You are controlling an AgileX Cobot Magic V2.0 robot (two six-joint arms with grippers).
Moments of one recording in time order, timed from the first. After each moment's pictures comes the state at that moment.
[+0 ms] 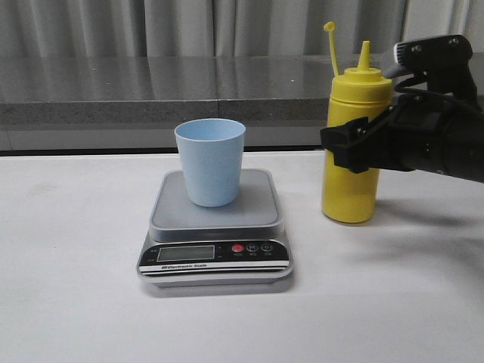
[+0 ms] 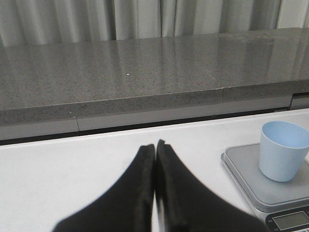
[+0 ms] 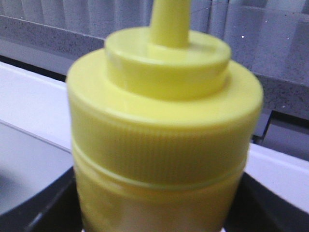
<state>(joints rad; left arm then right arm) -0.13 0.23 -0.38 -0.08 0.34 0.04 0.22 1.90 -0.62 -0.26 -1.12 0.07</state>
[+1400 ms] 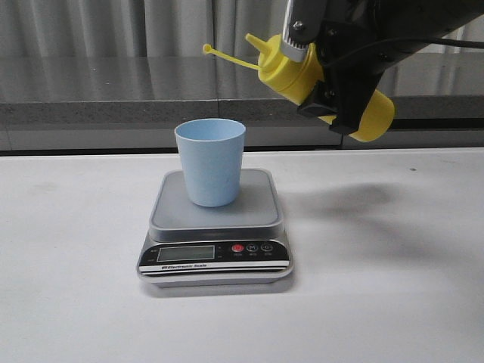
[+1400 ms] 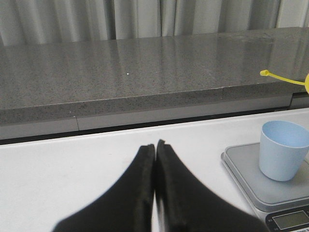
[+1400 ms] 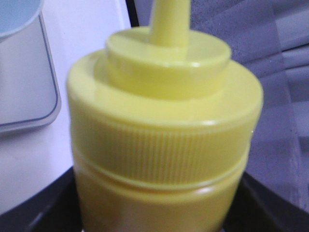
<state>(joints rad) -0.13 0.23 -0.38 -0.08 0.34 0.04 0.39 1.70 -1.07 -0.99 -0.11 -0.12</state>
